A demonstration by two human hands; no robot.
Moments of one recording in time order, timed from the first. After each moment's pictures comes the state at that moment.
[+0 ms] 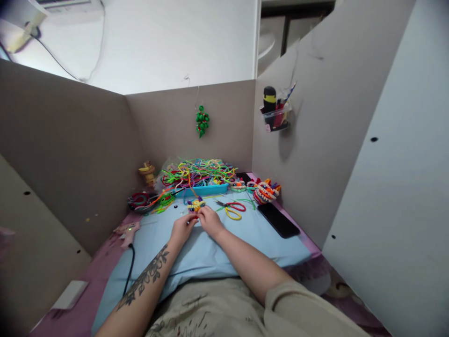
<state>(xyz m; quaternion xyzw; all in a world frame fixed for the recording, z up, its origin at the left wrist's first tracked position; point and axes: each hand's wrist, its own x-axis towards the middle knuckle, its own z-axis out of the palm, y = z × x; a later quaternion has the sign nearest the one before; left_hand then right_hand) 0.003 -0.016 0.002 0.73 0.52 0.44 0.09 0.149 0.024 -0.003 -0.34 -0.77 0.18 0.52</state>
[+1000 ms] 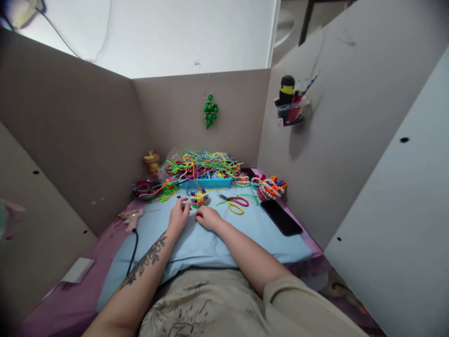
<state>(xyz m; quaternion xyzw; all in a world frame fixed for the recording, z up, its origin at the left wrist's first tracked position) -0.009 -0.010 -0.001 0.63 0.61 0.48 0.08 0.143 0.022 -0.009 -0.37 -0.88 0.15 0.25</state>
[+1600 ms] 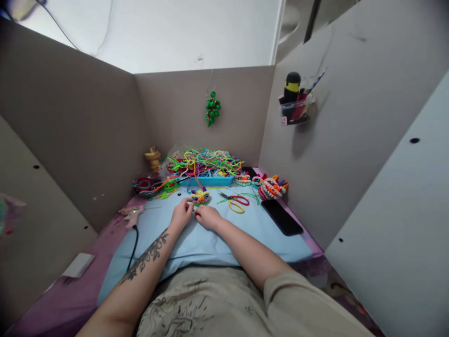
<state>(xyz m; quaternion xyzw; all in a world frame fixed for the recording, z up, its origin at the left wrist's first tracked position) -0.004 -0.010 -0.001 0.65 0.63 0.41 0.08 0.140 0.016 -0.003 -0.37 -0.91 0.06 0.15</state>
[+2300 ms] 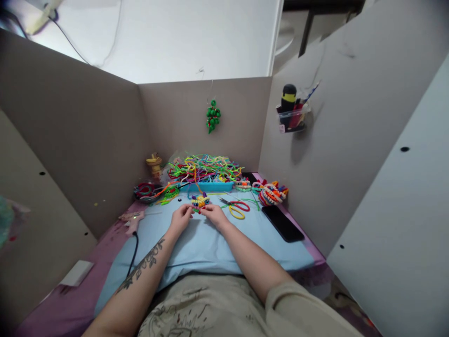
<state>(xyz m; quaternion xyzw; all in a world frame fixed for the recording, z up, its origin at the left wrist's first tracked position) -0.009 -0.008 0.000 0.62 0.56 0.51 0.20 0.150 0.034 -0.008 -0.36 -0.64 0.53 0.42</state>
